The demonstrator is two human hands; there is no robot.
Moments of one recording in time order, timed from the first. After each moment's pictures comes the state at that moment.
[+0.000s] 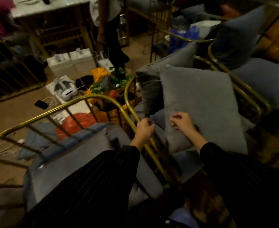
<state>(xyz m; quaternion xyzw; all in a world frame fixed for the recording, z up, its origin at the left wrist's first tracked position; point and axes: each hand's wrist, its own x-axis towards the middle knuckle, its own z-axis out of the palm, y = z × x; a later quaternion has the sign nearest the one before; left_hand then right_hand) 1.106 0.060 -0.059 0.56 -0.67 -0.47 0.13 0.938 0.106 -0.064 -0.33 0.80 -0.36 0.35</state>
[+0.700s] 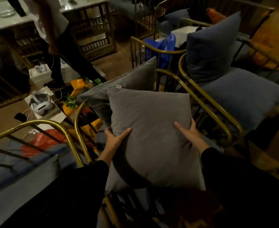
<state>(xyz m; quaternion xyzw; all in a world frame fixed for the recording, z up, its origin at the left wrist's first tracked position) 0.904 0.018 -0.077 0.66 -0.43 -0.57 0.24 0.615 0.112 -0.081 -0.17 0.78 -0.40 0.45</state>
